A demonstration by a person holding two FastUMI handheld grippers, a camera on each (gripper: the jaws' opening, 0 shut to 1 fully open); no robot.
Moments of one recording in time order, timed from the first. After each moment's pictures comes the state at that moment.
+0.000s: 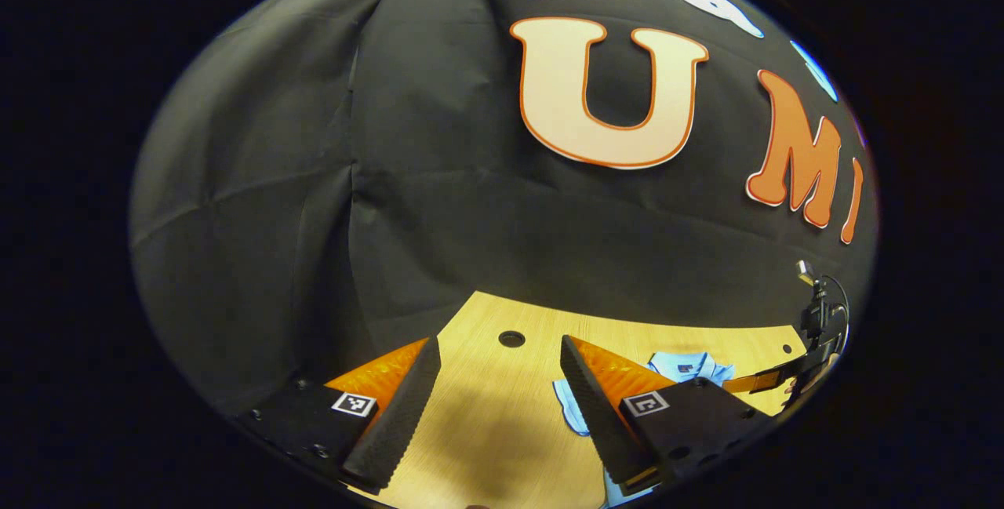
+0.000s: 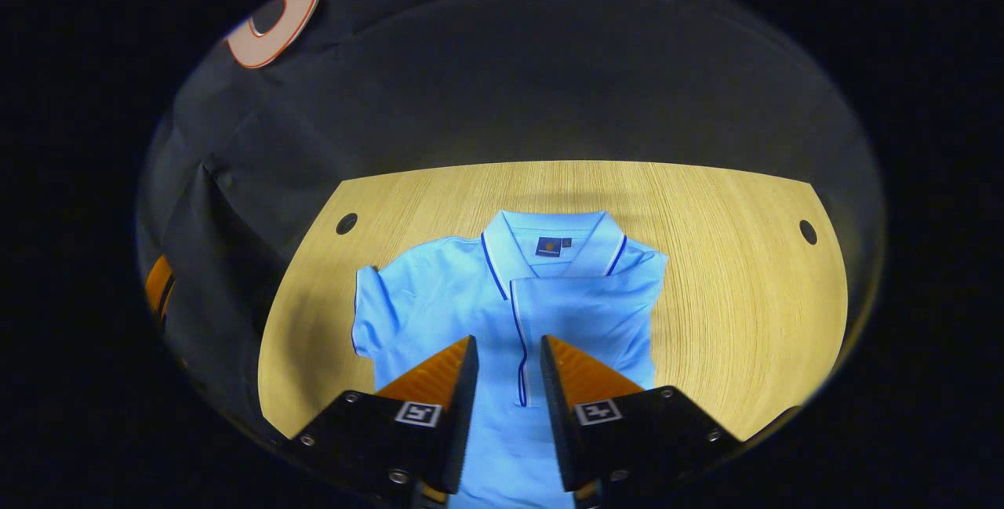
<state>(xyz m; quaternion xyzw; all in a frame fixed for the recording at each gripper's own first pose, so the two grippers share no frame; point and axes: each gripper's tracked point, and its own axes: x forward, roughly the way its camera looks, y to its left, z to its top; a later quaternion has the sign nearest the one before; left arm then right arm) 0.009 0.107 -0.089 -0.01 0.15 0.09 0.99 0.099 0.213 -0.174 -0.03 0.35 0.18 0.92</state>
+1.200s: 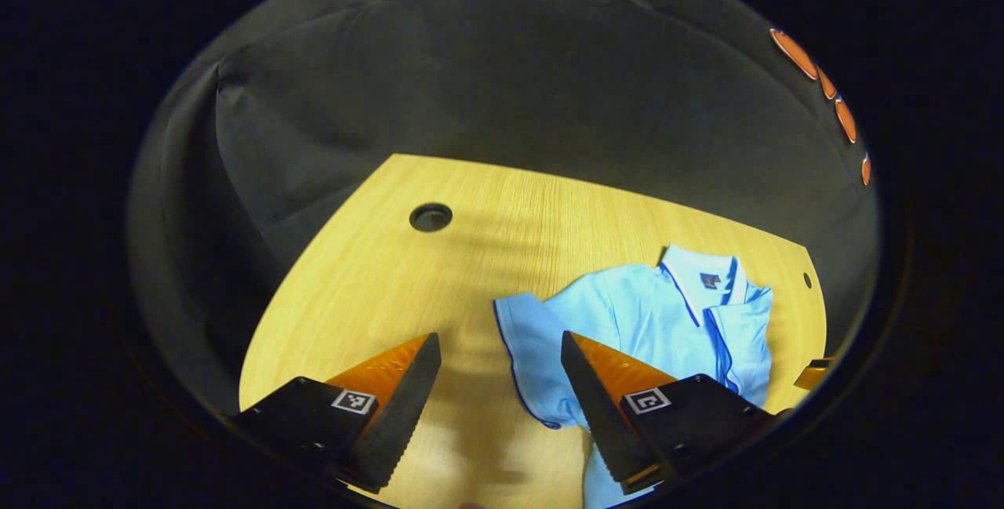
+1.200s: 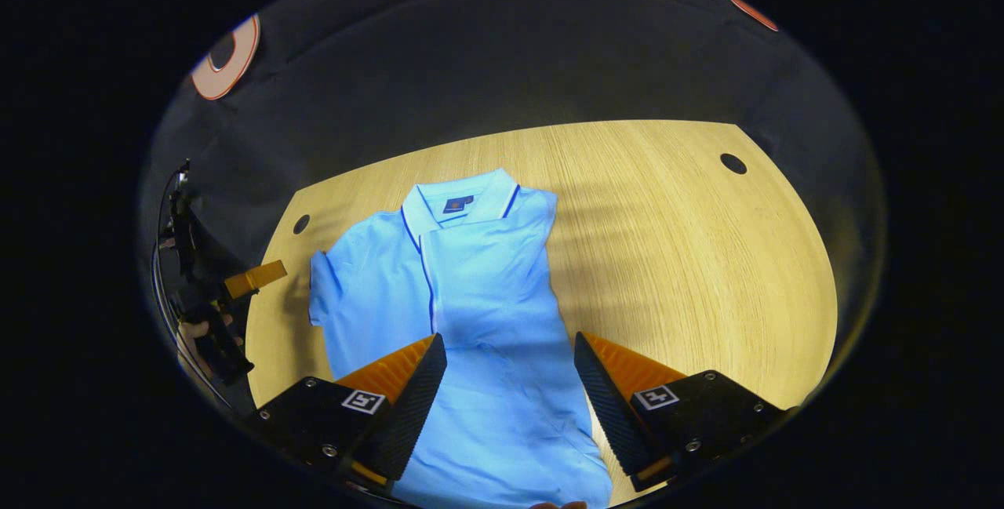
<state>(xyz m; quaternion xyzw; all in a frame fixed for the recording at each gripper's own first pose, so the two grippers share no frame) 0.098 0.050 -0.280 0.01 0.39 0.04 0.92 0.054 0.100 -0.197 0.02 0.38 0.09 0.92</state>
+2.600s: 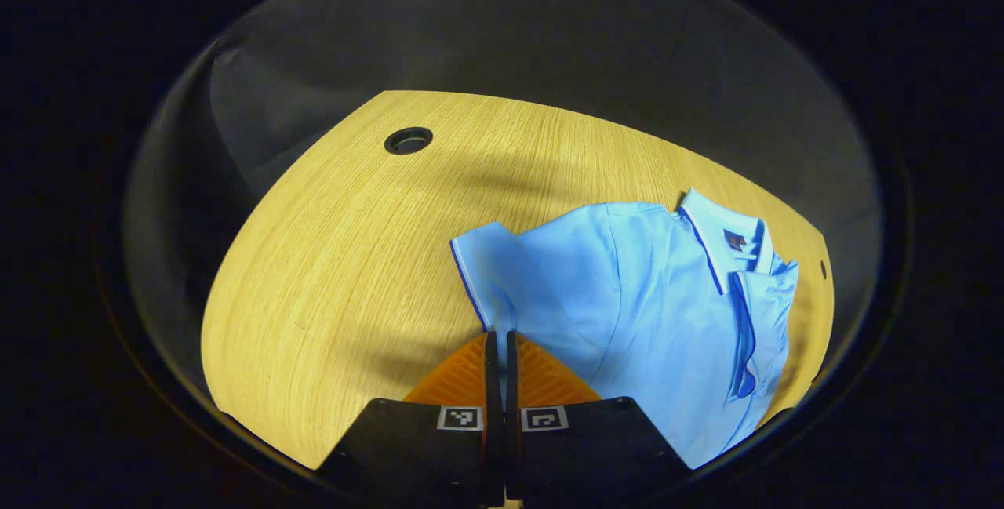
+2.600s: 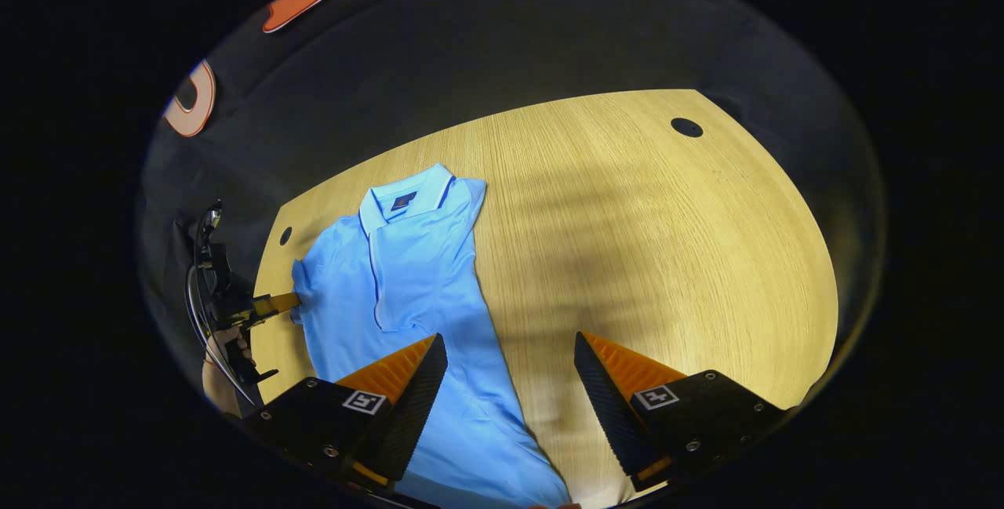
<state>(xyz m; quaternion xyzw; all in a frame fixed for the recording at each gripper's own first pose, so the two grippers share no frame) 0.082 0.021 -0.338 -0.02 0.45 0.06 0.89 0.049 0.021 -0.206 0.06 0.39 0.08 0.91</state>
